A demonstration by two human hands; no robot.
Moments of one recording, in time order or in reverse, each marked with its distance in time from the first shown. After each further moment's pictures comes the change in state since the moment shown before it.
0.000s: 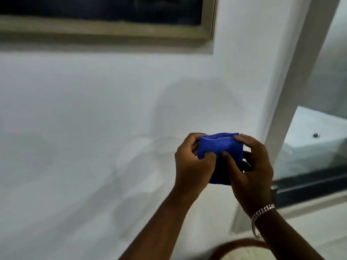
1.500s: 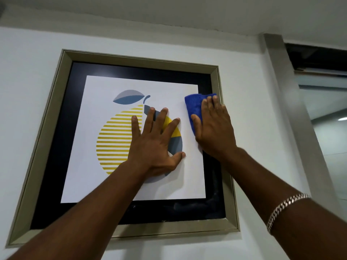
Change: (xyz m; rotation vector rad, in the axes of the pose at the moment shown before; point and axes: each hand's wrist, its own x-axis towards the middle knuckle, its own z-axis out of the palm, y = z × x) left_hand 0.269 0.296 -0.144 1.553 0.430 0.947; right_hand 0.369 -0.272 0.113 -0.589 0.137 -0.665
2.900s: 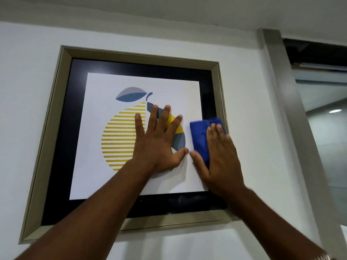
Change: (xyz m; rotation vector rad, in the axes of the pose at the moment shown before) left_hand -0.003 0.000 -0.003 -0.009 0.001 0.025; right_hand -0.097 -0.009 0.008 0.088 0.025 0.004
